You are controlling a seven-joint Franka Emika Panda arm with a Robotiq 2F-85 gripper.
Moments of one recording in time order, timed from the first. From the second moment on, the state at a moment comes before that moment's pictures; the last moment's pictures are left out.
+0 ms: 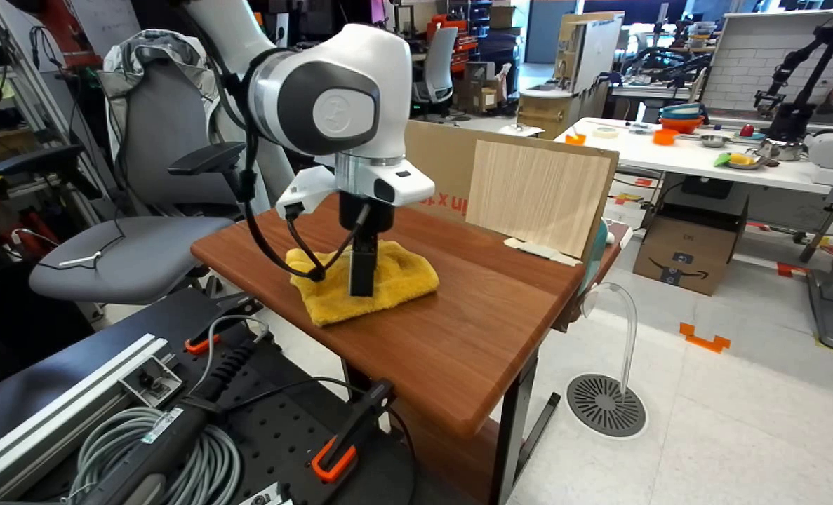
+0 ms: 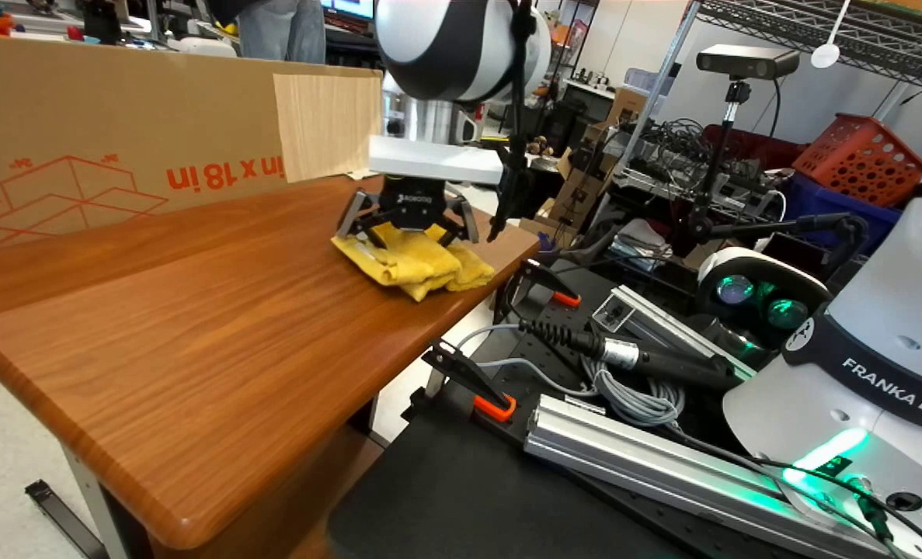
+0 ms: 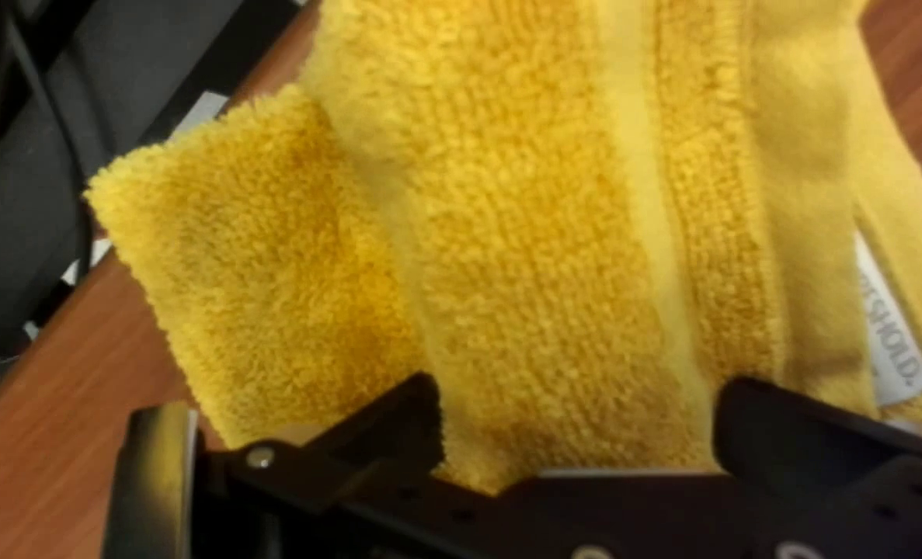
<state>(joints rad) 0.16 0.47 -0.10 -2.30 0.19 2.59 0.68</state>
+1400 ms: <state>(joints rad) 0.56 0.67 -0.12 -1.92 -0.20 2.52 1.12</state>
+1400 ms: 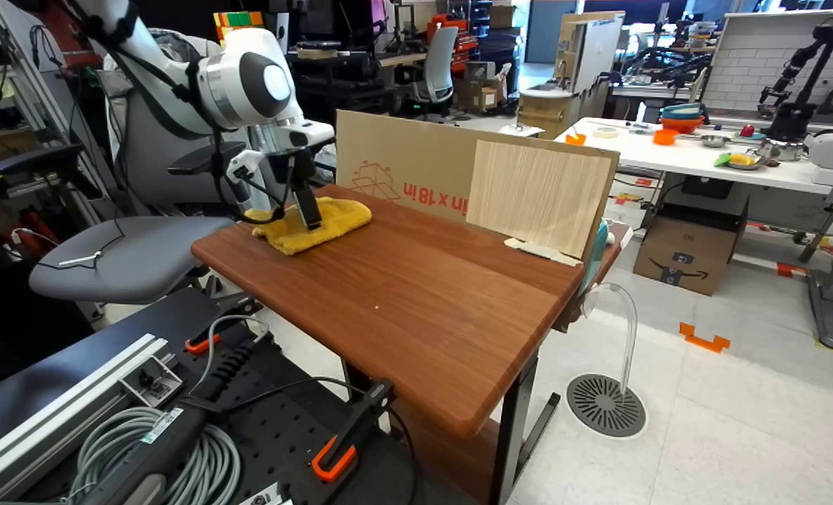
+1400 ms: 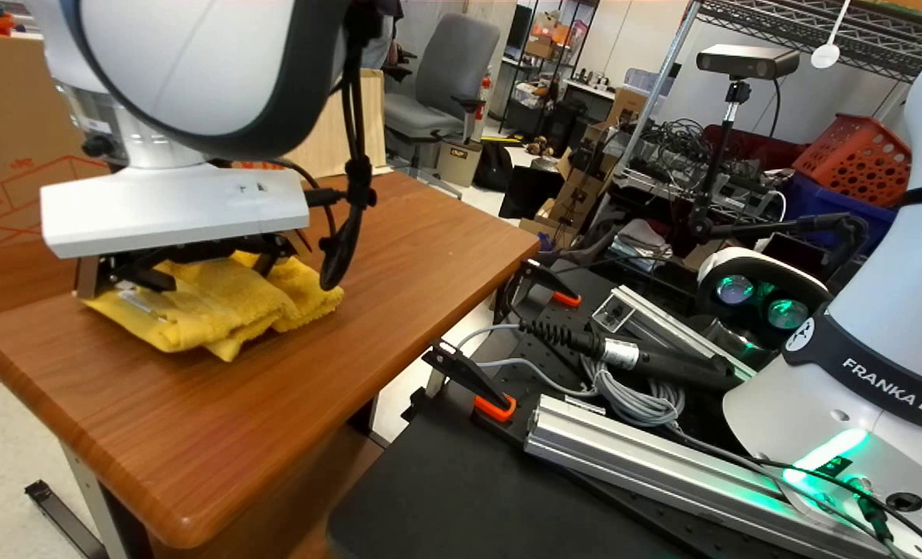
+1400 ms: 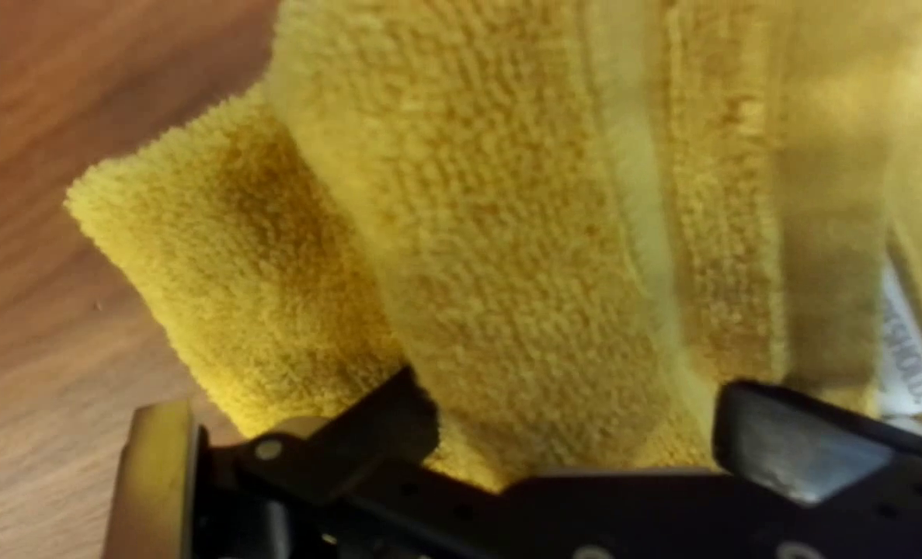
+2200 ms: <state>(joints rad) 0.41 0.75 -0.18 -1.78 -0.20 2.47 1.23</state>
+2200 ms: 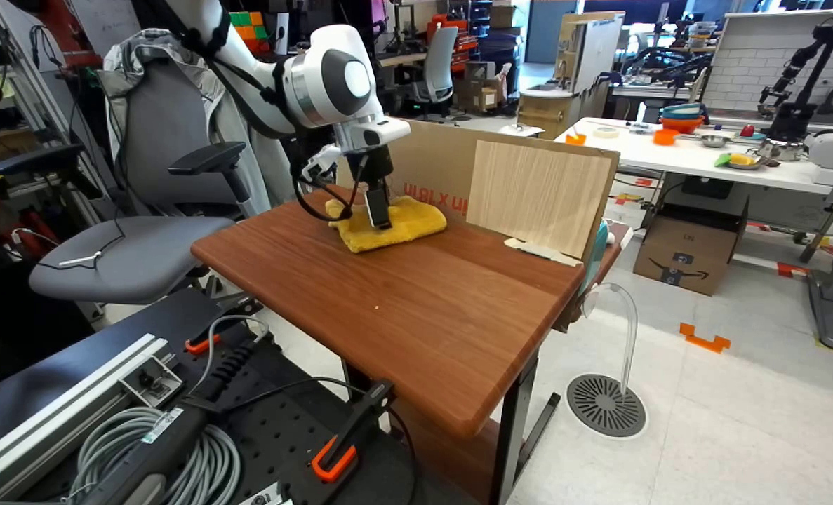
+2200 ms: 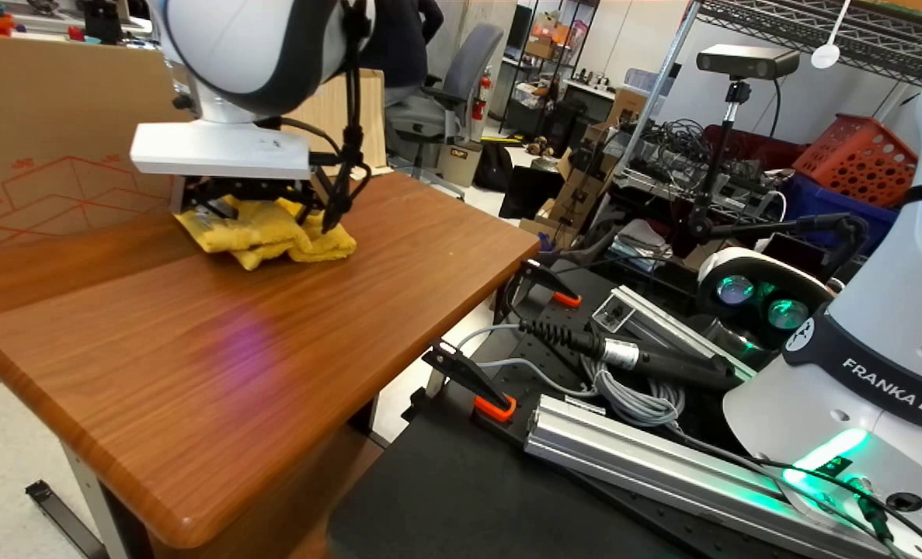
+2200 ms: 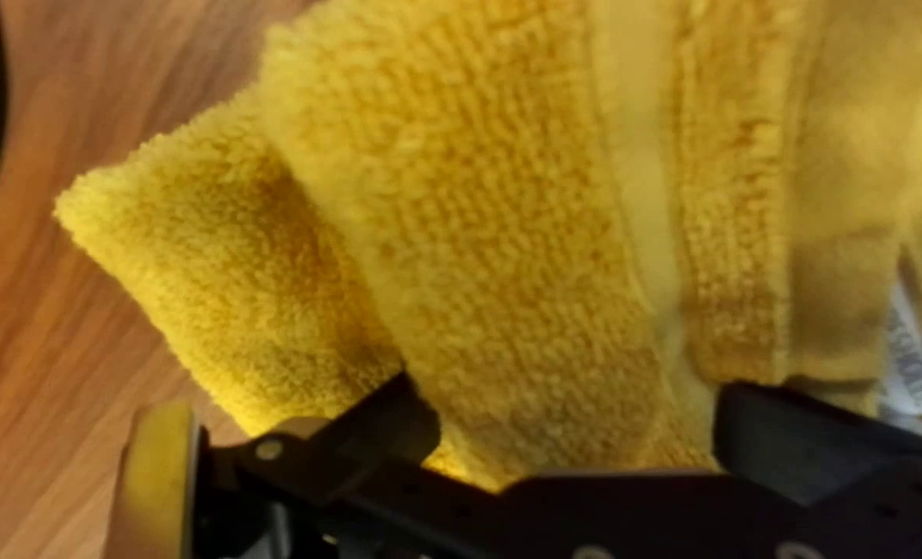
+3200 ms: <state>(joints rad) 0.09 0.44 -0.22 -2.33 -0.19 2.66 1.09</state>
